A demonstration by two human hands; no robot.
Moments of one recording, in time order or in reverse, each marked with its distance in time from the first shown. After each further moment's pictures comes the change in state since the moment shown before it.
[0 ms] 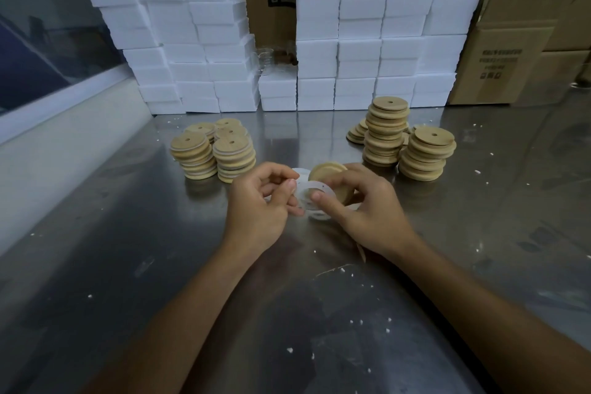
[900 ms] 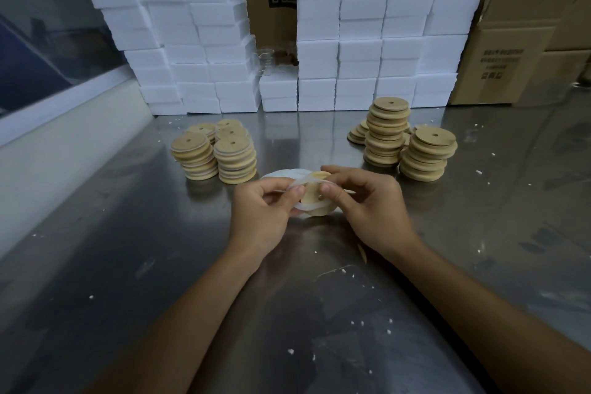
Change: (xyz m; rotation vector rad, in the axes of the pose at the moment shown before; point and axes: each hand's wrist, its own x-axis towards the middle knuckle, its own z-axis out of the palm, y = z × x) left_hand -0.004 -0.003 0.005 -0.079 0.007 -0.154; right_hand 0.001 0.006 0.002 0.197 0.046 0.026
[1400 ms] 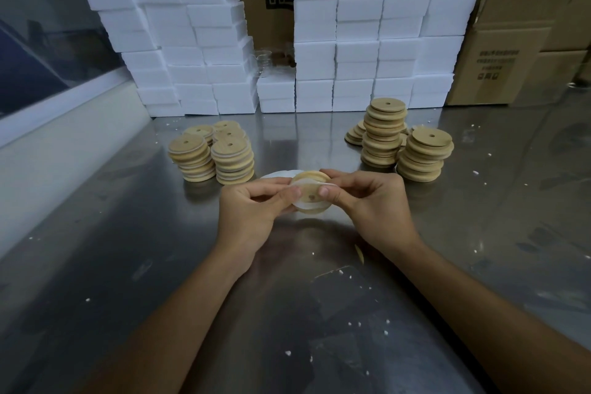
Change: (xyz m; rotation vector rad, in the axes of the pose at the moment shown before) left_hand -0.001 0.004 -0.008 -0.147 0.007 -0.019; right_hand 0.001 -0.003 0.001 0.290 0.037 0.064
